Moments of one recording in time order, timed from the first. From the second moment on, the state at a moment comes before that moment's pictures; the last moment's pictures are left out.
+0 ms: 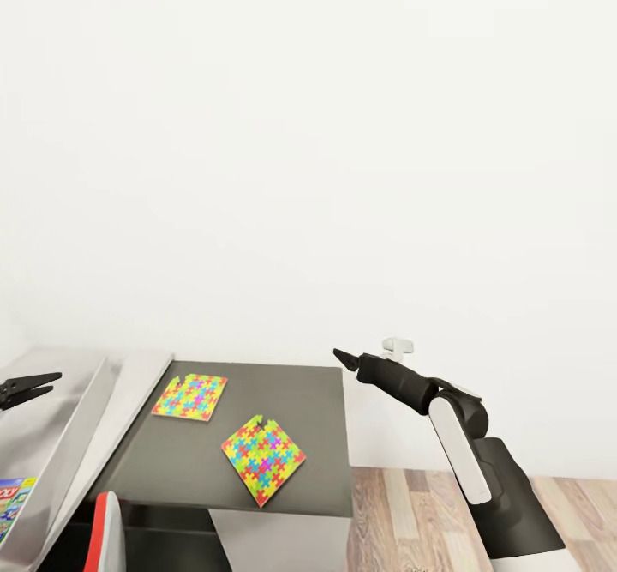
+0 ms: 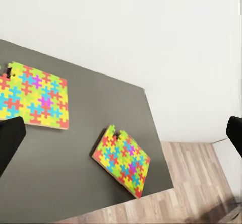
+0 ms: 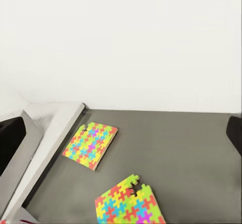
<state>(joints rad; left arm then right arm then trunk) -0.67 0.70 0.60 -0.69 -0.18 0.77 -1.56 -0.45 -0.02 0.11 -1.48 -0.55 0.68 0.24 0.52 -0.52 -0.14</state>
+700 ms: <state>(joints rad) -0.67 0.70 0.60 -0.69 -0.18 0.77 -1.56 -0.45 -0.02 0.08 -1.47 -0.55 0.68 0.24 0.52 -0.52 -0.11</state>
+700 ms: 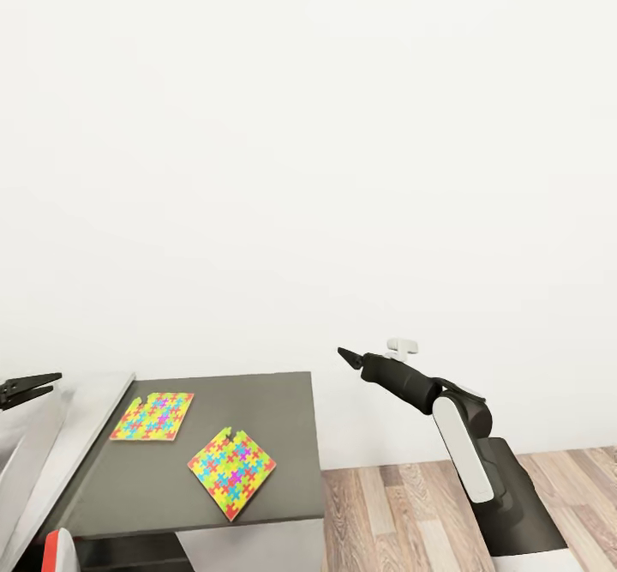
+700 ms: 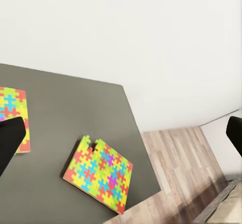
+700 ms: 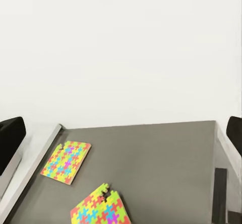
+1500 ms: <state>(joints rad) -0.66 0.68 0.60 -0.69 -0.18 0.76 -1.56 -0.45 -0.02 0.05 -1.47 -0.56 0.68 0.24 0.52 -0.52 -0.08</state>
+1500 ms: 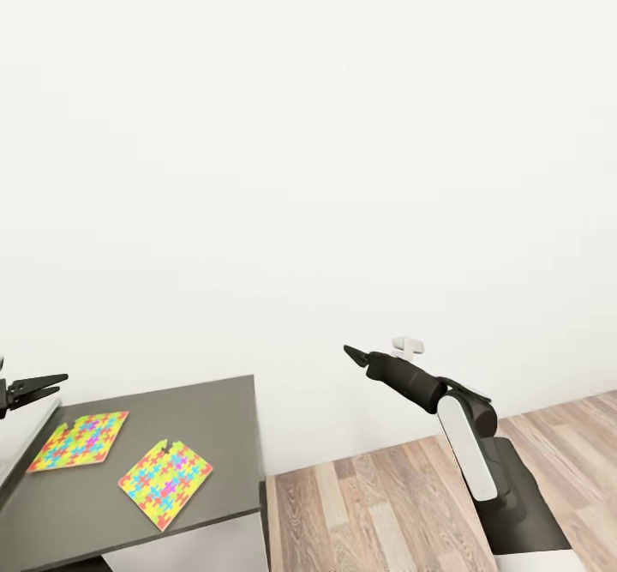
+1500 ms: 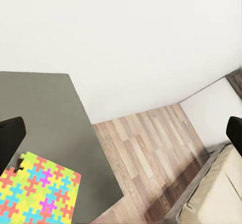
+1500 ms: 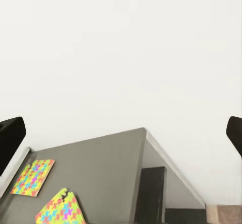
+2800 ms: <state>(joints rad) -0.67 0.67 0.59 -0.69 -0.18 0.73 -1.56 -0.45 -0.02 0.03 -1.46 -0.56 0.68 0.24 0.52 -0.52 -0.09</state>
